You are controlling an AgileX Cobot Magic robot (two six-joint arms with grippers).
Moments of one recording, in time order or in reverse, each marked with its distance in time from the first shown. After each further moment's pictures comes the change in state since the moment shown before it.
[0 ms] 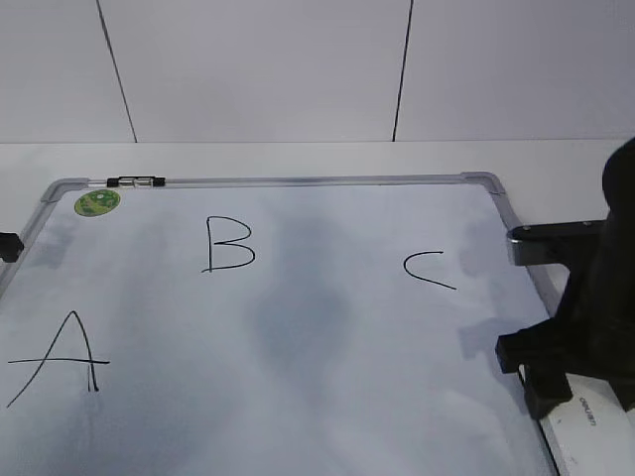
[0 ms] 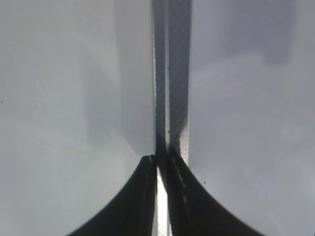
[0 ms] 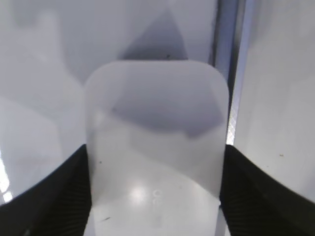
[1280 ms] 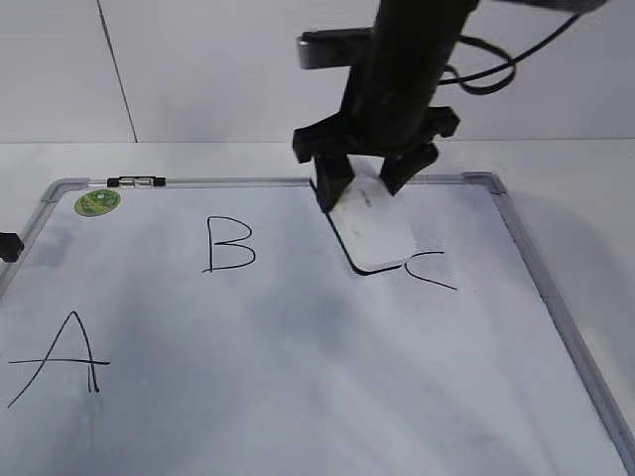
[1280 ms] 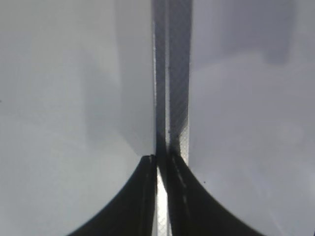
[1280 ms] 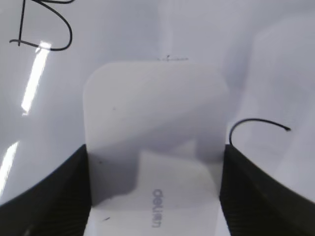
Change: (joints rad) left arm 0.000 0.000 -0.002 -0.002 0.011 0.000; right arm 0.113 0.459 -0.983 0.133 0.236 -0.318
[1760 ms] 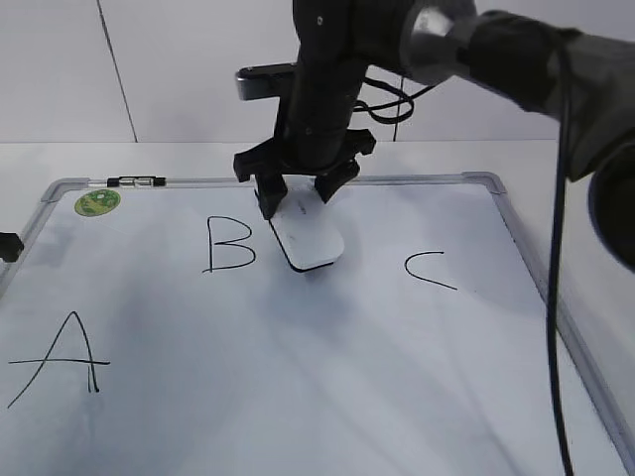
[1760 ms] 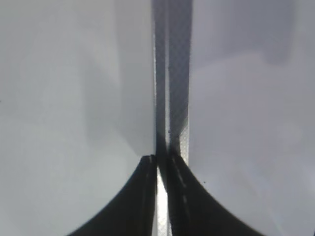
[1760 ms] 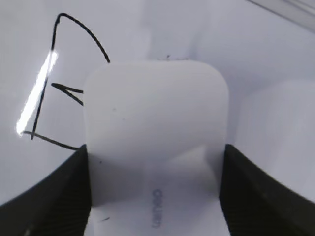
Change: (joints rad) left arm 0.000 0.000 0.000 0.000 0.001 0.000; right arm 0.038 0.348 -0.400 0.014 0.002 -0.034
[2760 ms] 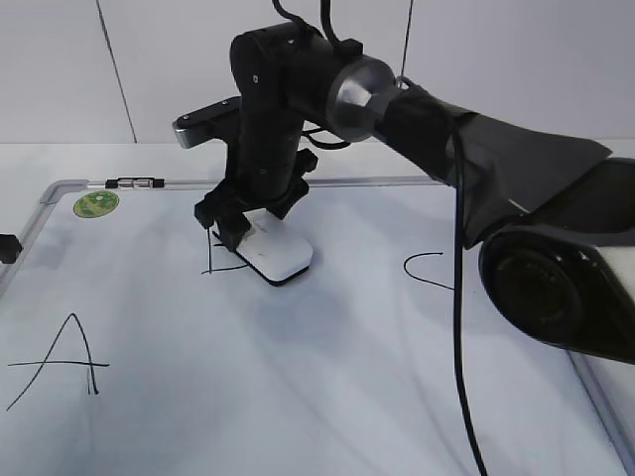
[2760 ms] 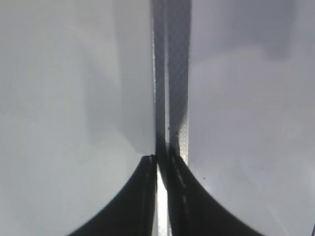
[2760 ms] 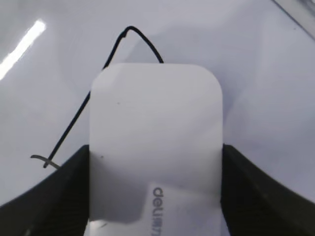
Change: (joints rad) left arm 0.000 0.000 -0.002 0.000 0.019 0.000; right arm 0.079 0.212 -0.238 -0.019 0.037 -0.209
